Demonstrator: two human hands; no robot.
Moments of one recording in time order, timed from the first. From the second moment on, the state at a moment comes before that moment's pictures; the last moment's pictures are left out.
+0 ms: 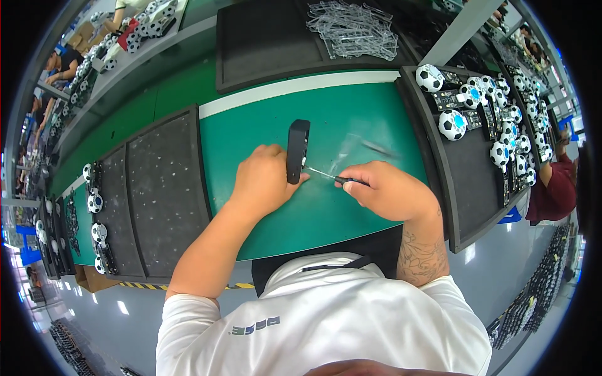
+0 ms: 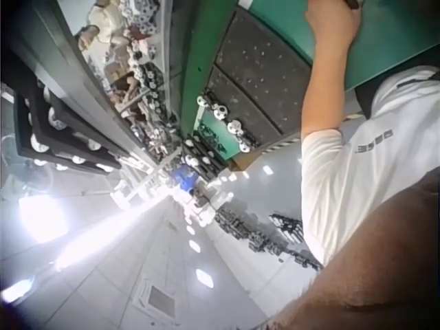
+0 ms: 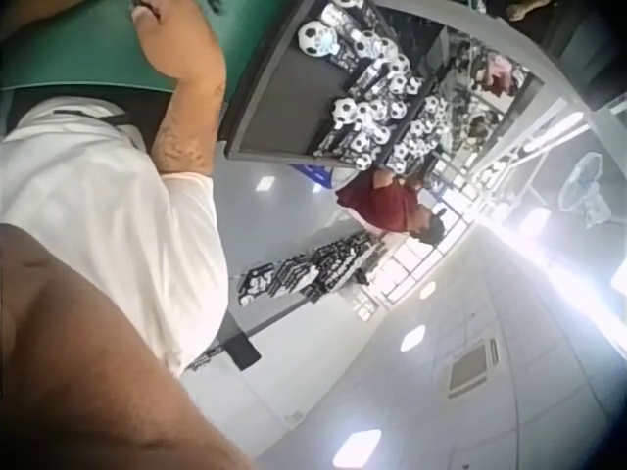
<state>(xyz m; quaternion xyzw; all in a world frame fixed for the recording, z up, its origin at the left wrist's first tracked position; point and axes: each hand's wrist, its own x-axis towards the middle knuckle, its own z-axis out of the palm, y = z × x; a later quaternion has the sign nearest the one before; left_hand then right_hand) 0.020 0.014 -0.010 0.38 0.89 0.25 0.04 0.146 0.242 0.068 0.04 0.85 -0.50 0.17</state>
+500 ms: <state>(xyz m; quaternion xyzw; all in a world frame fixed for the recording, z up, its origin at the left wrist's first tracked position) 0.003 0.010 -0.010 0.26 0.88 0.39 0.08 0.133 0.257 -0.005 -0.02 0.89 -0.45 -0.06</state>
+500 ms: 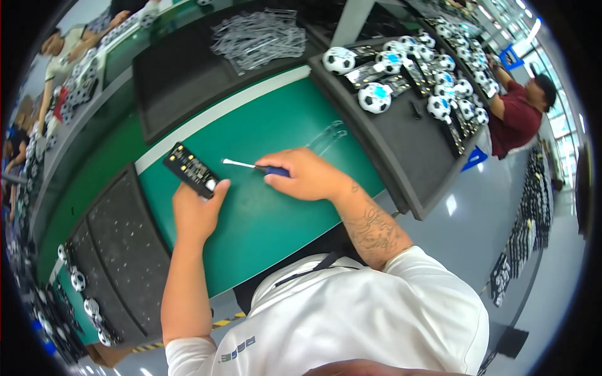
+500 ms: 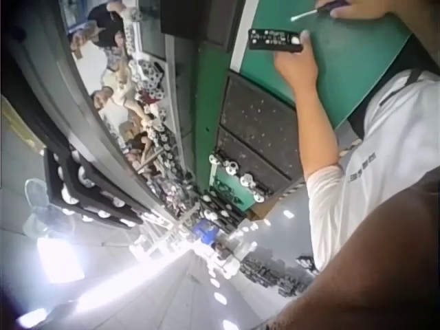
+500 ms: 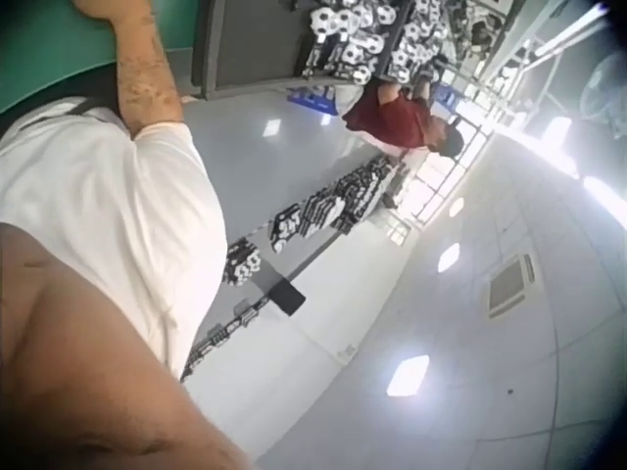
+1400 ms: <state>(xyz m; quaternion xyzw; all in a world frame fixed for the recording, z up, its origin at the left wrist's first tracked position) 0.008 0.012 -0.002 0.23 0.86 0.43 0.11 0.259 0.452 0.075 0.33 0.94 0.03 0.03</state>
